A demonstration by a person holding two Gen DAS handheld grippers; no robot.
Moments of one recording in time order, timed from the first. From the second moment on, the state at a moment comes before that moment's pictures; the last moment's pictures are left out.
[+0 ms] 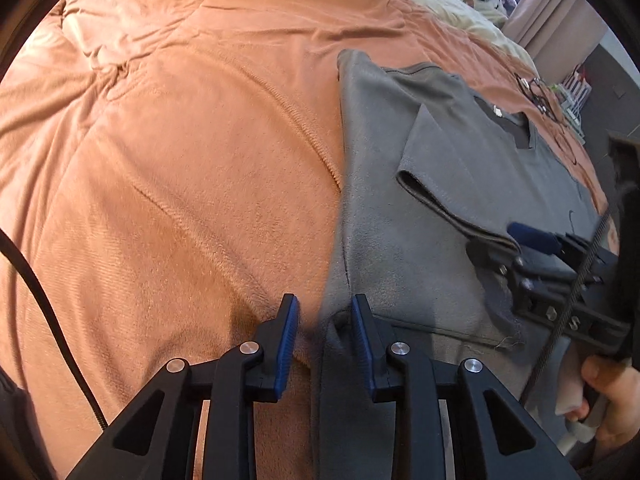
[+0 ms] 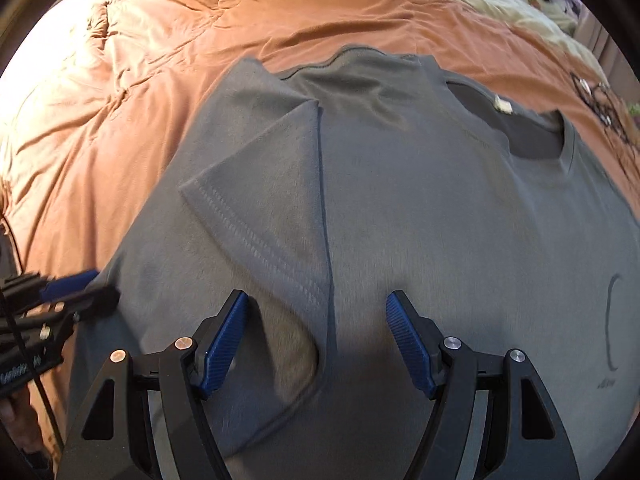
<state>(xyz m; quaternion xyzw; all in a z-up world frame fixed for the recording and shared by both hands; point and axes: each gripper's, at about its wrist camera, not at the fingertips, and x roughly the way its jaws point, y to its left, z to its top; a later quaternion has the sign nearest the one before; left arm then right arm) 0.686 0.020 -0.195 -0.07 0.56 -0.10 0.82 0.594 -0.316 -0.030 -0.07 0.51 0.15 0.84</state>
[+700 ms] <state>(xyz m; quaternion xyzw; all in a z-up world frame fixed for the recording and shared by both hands) 0.711 0.019 -0.168 -0.07 0.52 -0.10 0.84 0.630 -0.405 -0.034 0.12 0.51 0.15 0.84</state>
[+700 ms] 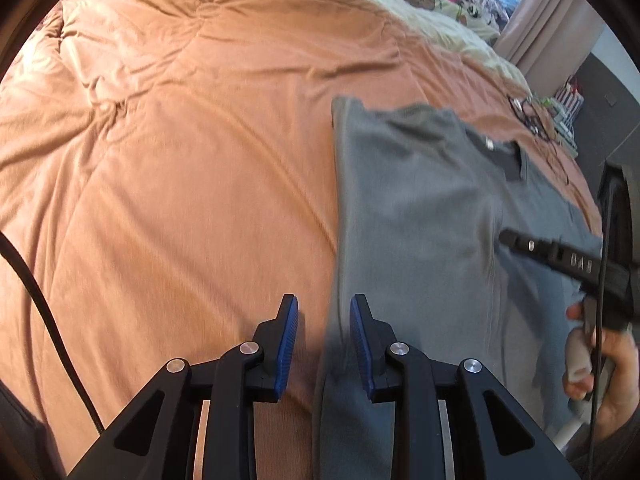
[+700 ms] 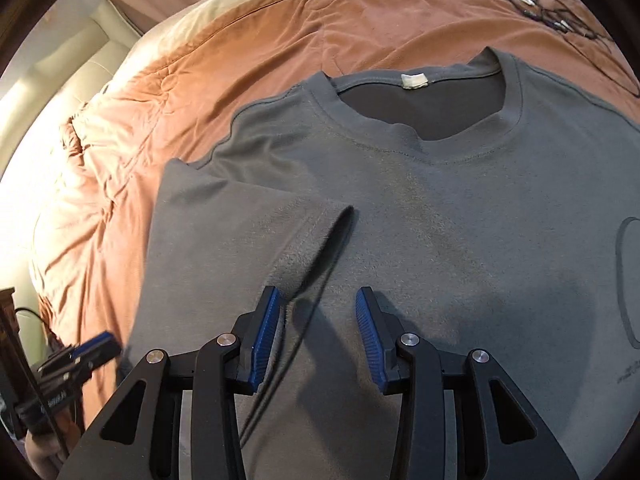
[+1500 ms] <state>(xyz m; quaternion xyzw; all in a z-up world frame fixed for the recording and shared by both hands) 0.836 -0.013 -0.176 -0.06 0.47 -0.12 0.87 0.673 -0.394 -0.039 0.09 0.49 0.13 0.86</state>
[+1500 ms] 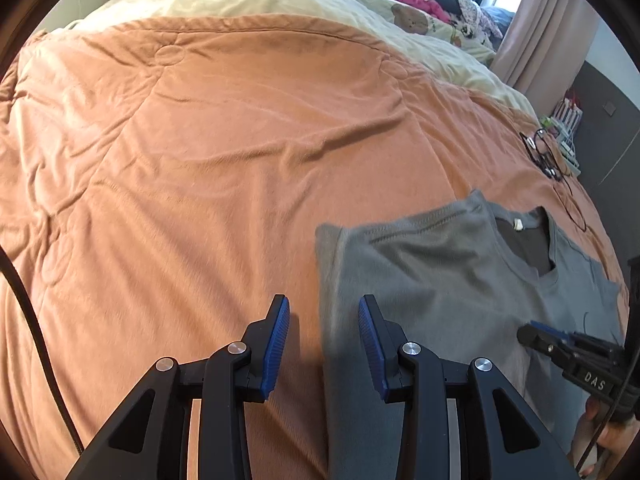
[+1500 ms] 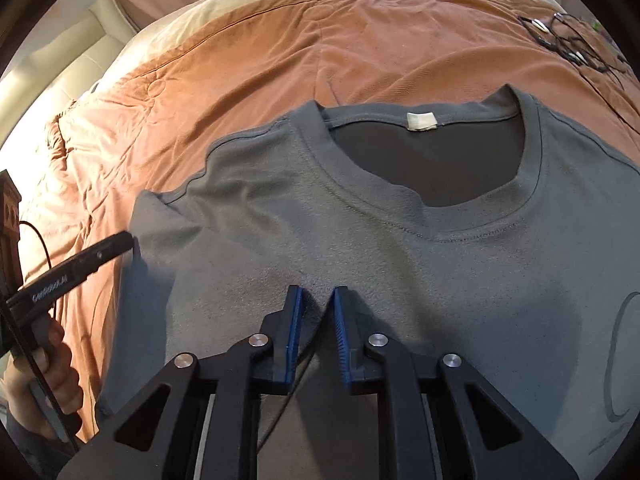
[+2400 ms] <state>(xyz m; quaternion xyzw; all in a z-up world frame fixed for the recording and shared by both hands) 0.850 0.017 -0.171 -0.06 0.47 -0.06 0.88 0.663 -0.393 -0.013 0.07 0.46 0.16 0.87</state>
